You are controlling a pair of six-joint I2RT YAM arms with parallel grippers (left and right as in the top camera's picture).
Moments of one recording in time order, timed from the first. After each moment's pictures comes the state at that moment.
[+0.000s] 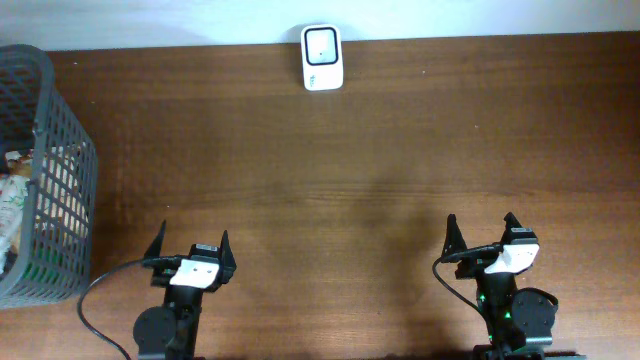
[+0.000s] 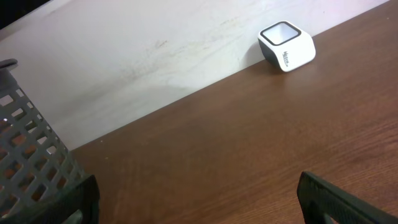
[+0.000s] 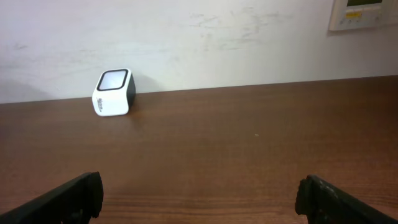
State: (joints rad) left arm -0.01 0.01 0.01 -0.07 0.04 0.43; right arm -0.02 0.01 0.01 -0.07 -0.05 0.11
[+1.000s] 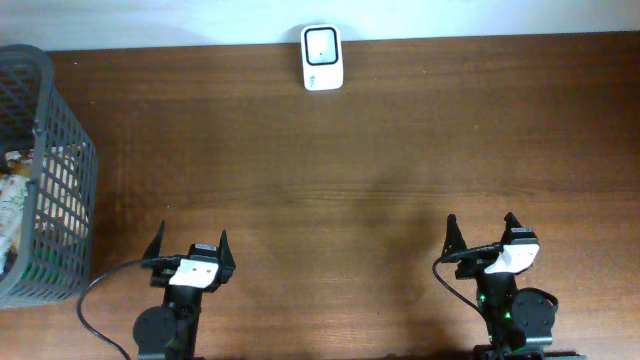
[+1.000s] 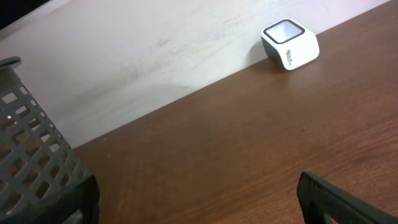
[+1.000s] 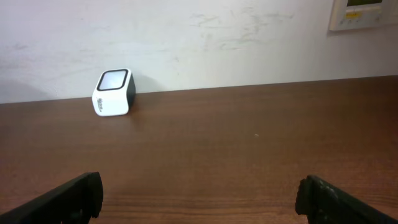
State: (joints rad) left arm -0.01 0.01 0.01 -0.07 0.03 0.43; right arm -0.02 0.01 0.01 -0.07 -0.05 0.11
